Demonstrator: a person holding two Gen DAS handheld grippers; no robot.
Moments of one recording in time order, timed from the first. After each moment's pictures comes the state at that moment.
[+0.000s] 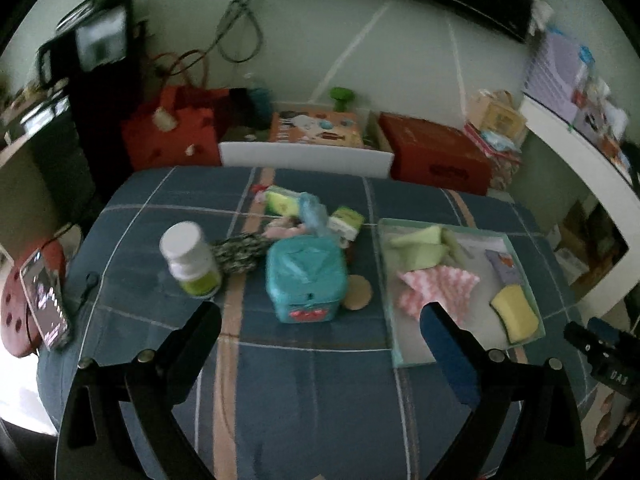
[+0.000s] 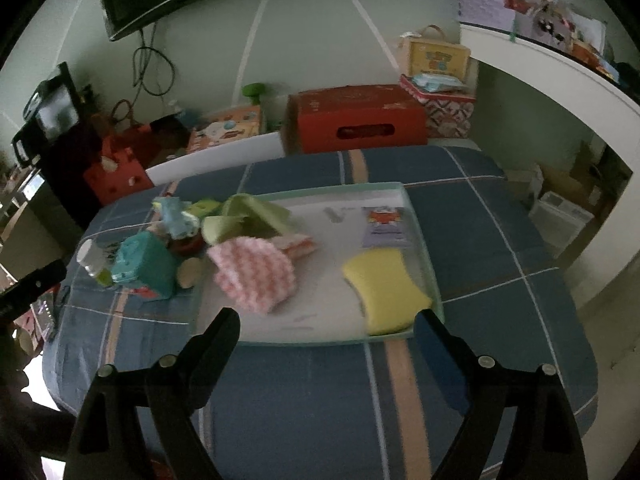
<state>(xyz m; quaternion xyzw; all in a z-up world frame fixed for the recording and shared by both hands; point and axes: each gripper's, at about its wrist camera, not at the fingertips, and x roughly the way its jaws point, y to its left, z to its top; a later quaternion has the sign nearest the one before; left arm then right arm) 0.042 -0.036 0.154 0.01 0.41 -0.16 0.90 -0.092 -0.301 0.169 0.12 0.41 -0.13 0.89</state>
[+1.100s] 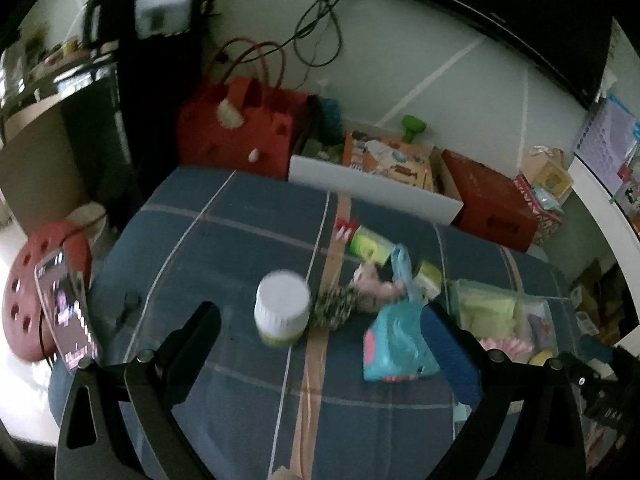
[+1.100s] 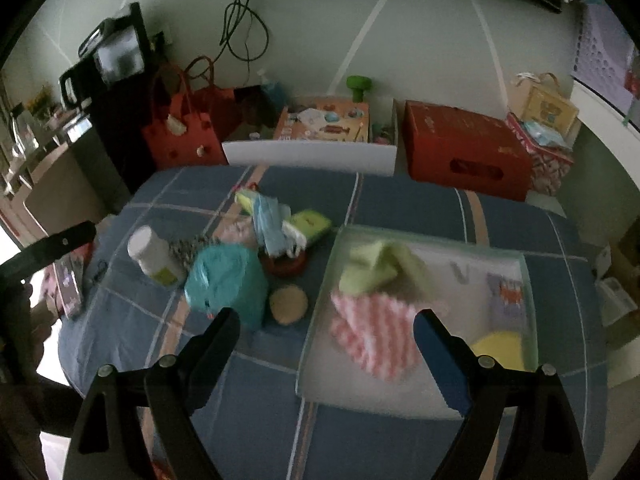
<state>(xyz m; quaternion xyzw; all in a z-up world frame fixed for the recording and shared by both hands) 0.137 0.051 0.167 -0.05 0.41 -0.12 0.90 0.036 -0.206 0.197 0.06 0.44 -0.03 0.90</state>
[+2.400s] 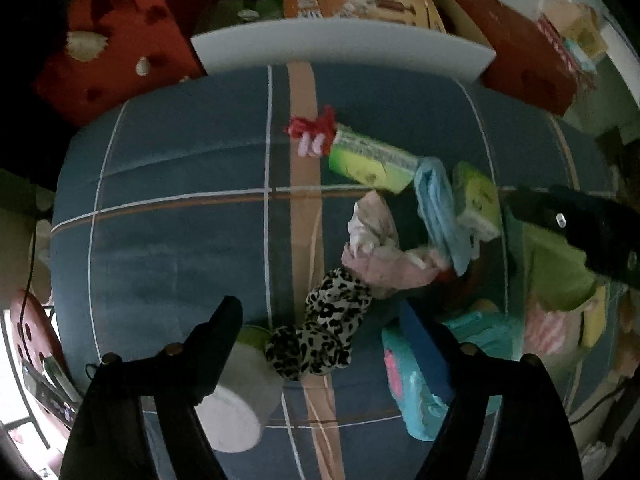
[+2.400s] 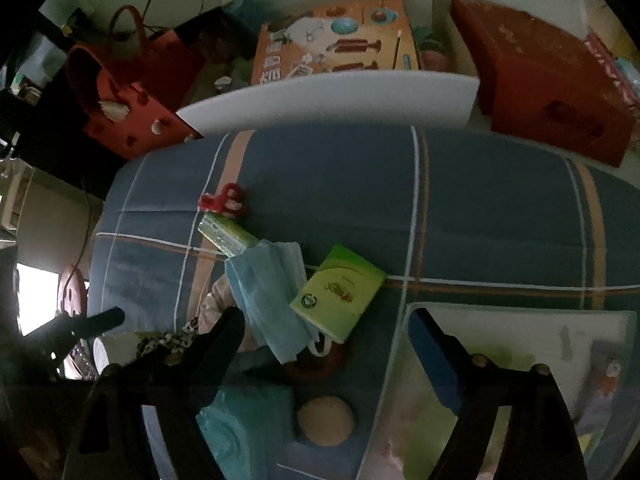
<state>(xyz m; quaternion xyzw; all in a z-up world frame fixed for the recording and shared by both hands) 0.290 -0.039 0.059 0.12 0.65 -0.17 0.73 0.263 -0.212 0.089 0.14 0.60 0.02 0.78</state>
